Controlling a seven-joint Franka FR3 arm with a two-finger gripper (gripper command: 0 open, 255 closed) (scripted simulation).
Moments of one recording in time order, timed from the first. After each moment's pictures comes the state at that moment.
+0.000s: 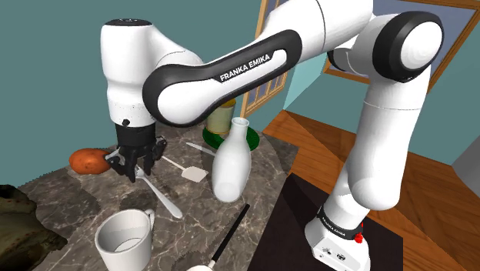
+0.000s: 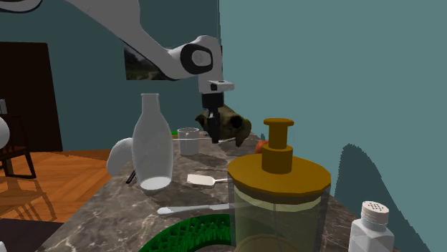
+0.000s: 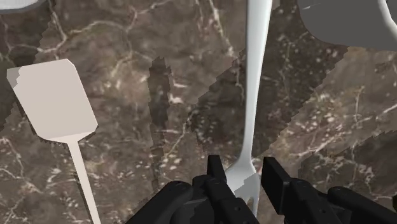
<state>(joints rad) 0.19 0.23 0.61 -1.88 -0.21 2.12 0.90</state>
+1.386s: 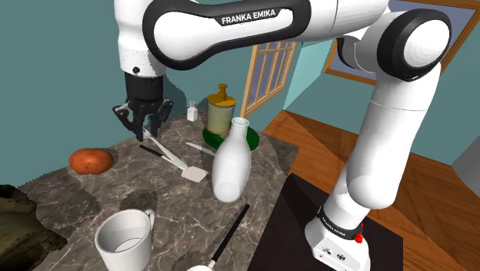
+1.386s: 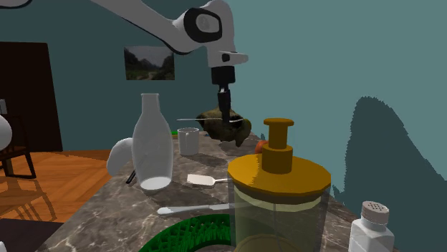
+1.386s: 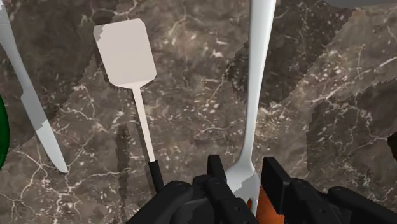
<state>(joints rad) 0.11 0.17 0.58 -1.74 -0.14 1.94 0.75</state>
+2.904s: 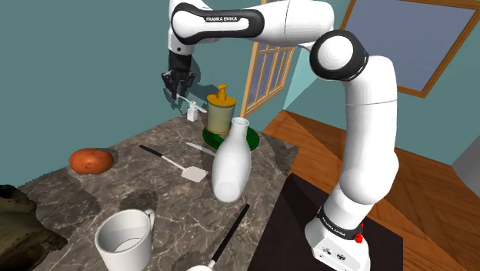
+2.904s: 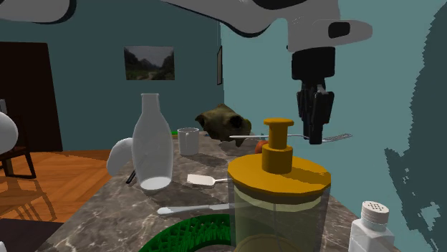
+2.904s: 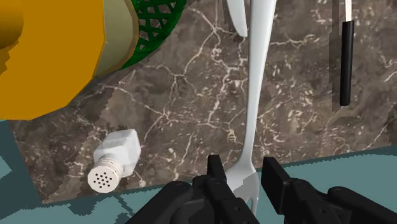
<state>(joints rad) -0.11 0.46 0.40 -1.33 -0.19 1.82 0.30</state>
